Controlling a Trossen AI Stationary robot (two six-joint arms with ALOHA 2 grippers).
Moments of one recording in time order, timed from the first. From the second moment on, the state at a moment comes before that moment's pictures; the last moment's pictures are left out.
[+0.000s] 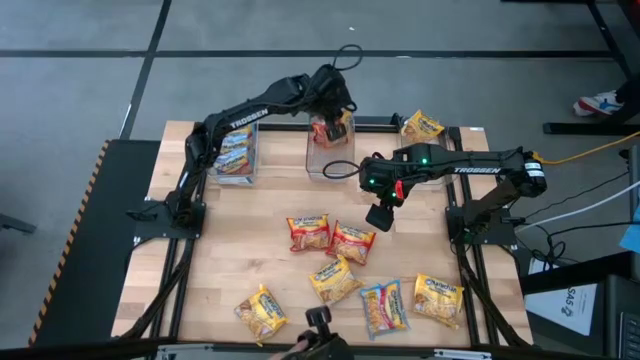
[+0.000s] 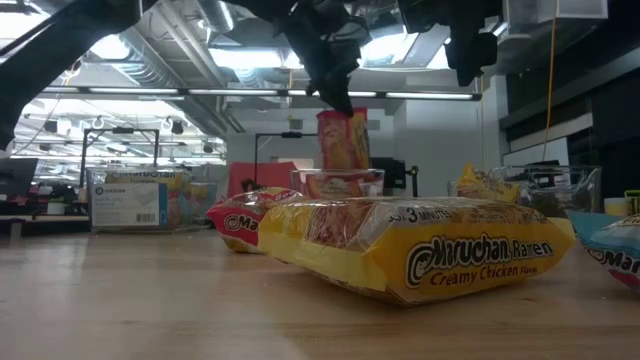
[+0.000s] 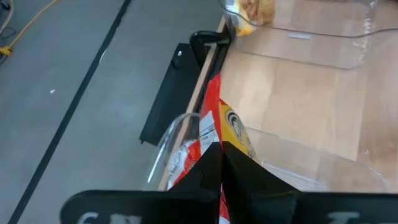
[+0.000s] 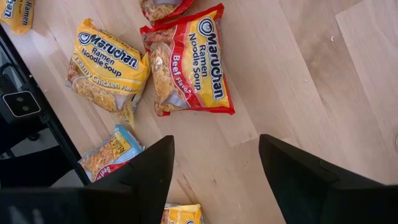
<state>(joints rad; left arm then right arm) 0.51 2.12 2.21 -0.87 -0.06 0.25 -0.02 1.53 1.49 -1.27 -0.19 0.46</state>
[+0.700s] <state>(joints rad) 0.51 2.12 2.21 -0.81 -0.04 0.25 -0.02 1.53 1.49 -1.27 -0.19 0.46</state>
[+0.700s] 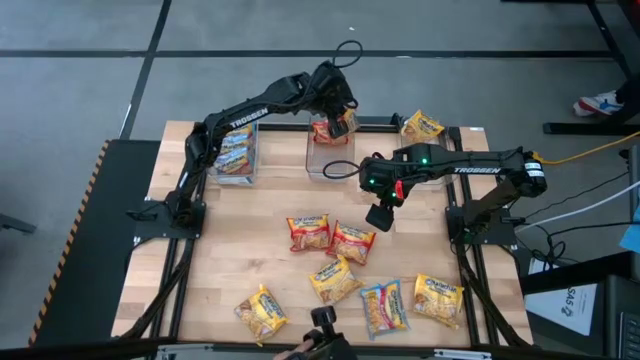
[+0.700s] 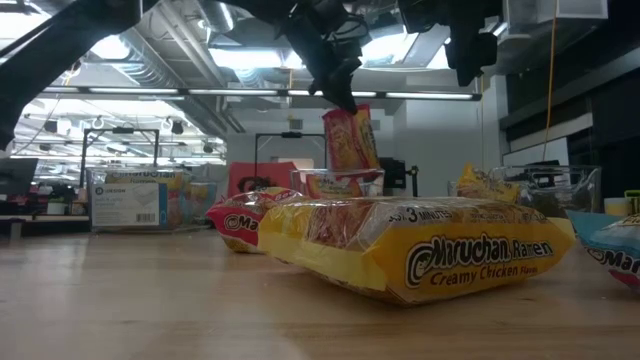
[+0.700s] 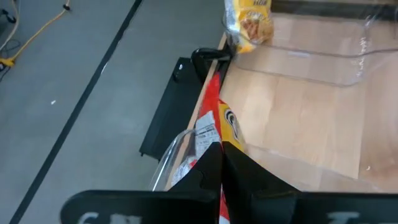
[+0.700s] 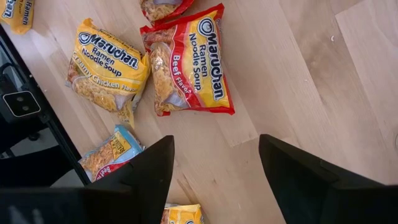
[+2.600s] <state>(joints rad) 0.51 2.17 2.08 -0.77 -0.13 0.24 -0.02 1.53 1.49 -1.27 -0.19 0.47</state>
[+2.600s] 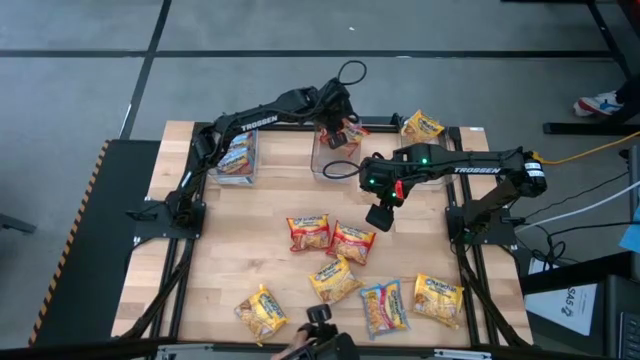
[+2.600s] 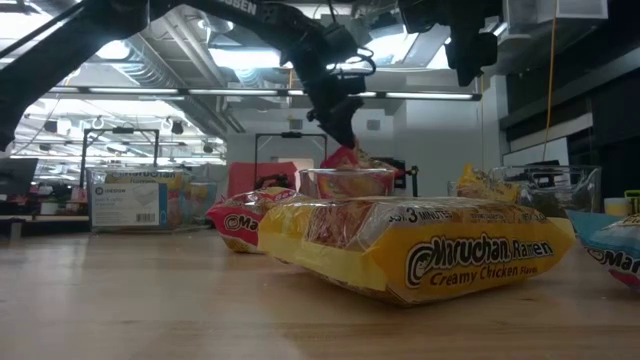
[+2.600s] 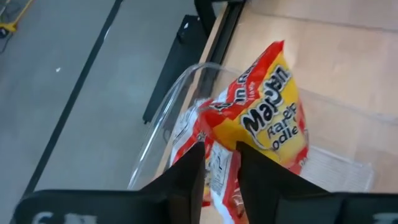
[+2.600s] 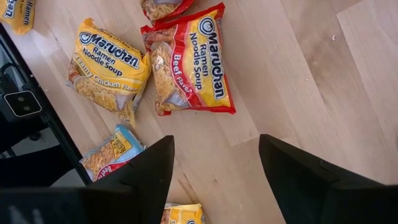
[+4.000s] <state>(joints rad) 0.27 1.80 2.13 -1.57 0.12 -0.13 -0.01 1.51 1.47 -1.56 -0.22 0.50</state>
